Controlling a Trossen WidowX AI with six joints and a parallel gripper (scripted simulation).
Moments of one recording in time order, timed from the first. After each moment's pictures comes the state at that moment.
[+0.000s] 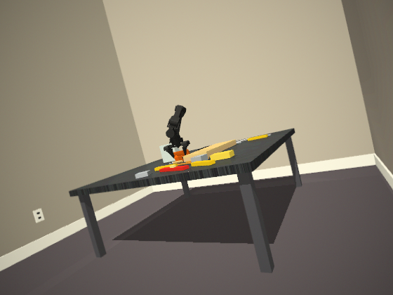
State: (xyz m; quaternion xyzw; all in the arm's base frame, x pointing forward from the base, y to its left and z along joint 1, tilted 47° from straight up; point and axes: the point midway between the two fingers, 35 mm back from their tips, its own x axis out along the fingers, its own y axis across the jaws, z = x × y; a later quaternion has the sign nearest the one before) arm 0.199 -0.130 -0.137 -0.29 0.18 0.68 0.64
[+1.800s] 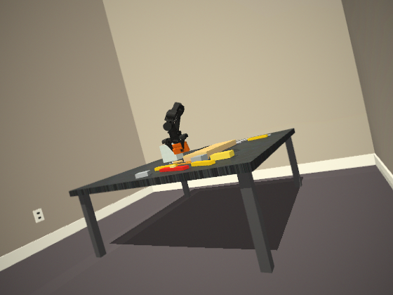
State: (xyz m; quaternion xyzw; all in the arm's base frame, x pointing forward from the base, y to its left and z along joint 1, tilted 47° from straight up) arm 0.198 -0.165 -0.101 -0.28 0.18 0.68 0.65
